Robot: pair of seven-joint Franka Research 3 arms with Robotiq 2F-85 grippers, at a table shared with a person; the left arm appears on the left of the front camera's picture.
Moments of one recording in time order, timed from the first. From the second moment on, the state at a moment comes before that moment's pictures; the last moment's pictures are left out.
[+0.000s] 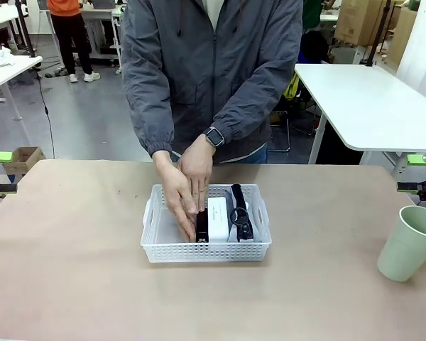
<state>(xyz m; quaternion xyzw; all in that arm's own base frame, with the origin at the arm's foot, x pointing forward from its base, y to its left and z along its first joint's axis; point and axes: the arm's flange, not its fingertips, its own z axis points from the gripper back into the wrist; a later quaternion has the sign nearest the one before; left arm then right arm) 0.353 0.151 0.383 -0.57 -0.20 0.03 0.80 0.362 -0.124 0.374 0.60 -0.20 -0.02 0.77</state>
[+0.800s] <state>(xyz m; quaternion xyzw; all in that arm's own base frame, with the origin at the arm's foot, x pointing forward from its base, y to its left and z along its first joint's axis) 0.353 0.151 0.383 -0.57 -0.20 0.03 0.80 0.362 -0.124 0.373 0.60 -0.20 -0.02 0.77</state>
